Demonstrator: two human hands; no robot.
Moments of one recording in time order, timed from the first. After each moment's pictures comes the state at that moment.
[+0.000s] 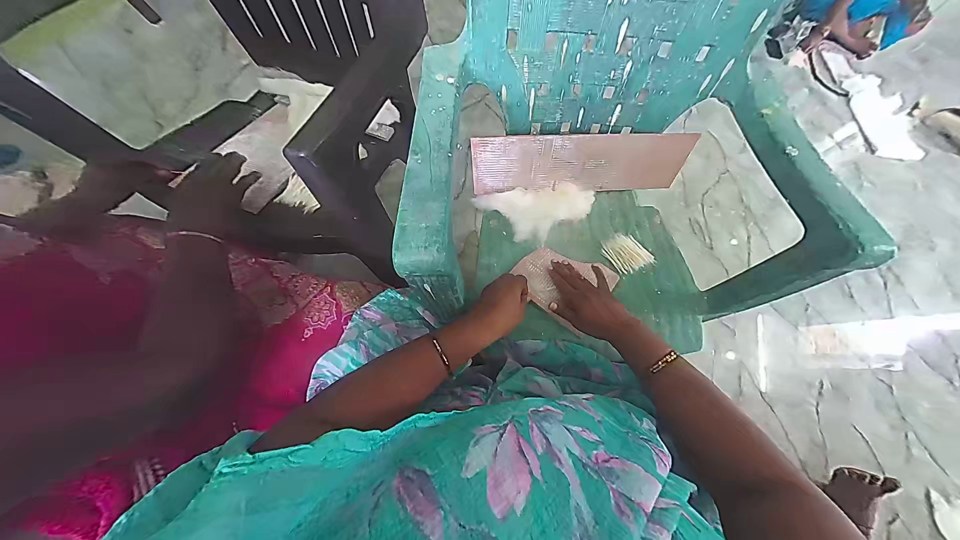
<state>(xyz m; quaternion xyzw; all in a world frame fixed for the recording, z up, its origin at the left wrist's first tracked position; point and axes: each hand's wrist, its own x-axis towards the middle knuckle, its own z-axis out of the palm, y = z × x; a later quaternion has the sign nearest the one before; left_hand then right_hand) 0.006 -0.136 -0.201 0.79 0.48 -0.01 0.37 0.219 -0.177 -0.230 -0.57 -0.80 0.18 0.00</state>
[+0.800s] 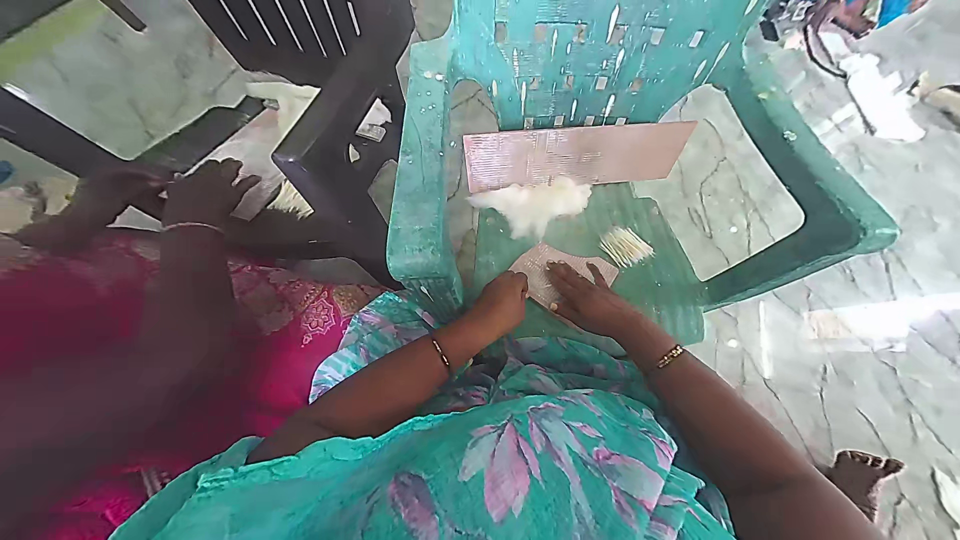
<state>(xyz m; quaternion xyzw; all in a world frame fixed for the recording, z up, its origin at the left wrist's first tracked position) 0.007 -0.136 -0.204 0.81 0.47 -0.01 0.35 0.220 -0.181 -0.226 -0.55 -0.81 0.20 -0.01</state>
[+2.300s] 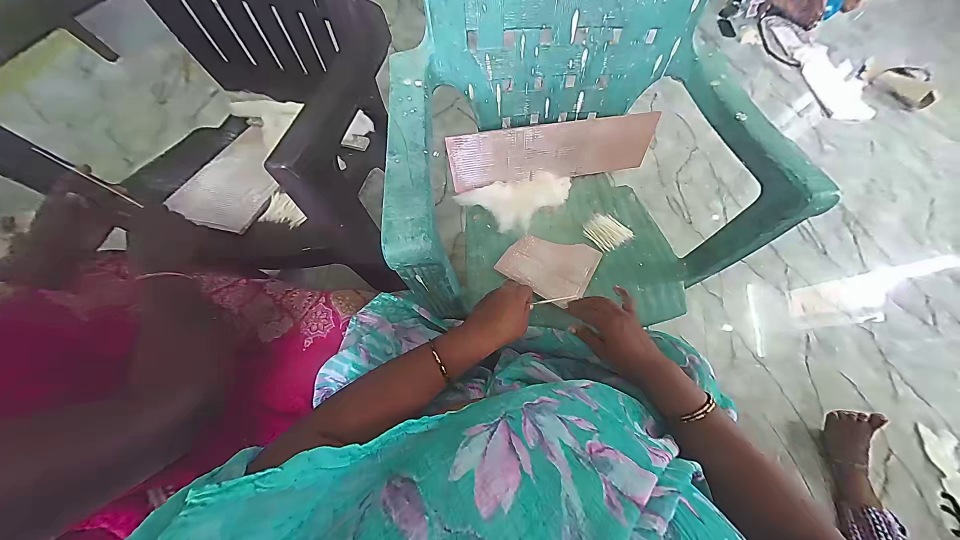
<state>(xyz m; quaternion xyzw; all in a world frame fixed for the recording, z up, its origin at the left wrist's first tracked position) 0.005 -0.173 -0.196 0.85 0.41 -0.03 0.33 0.220 -0.282 -0.210 -0.61 -0.76 0.17 0.14</state>
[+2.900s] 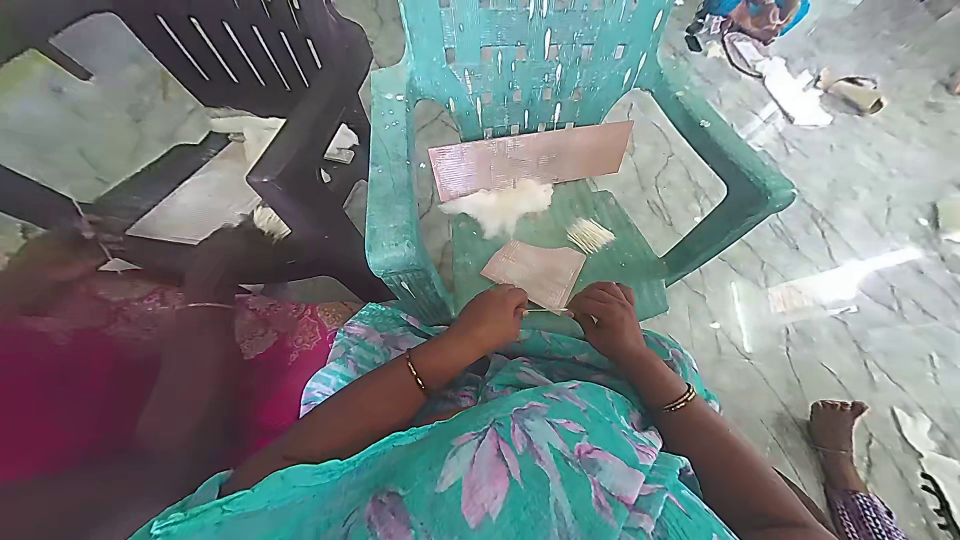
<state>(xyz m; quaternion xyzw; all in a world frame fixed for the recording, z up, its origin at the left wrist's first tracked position) -0.002 -0.180 -0.168 0.87 0.36 0.00 0.33 0.226 -0.278 -0.215 -0.61 -0.74 0.02 0.29</state>
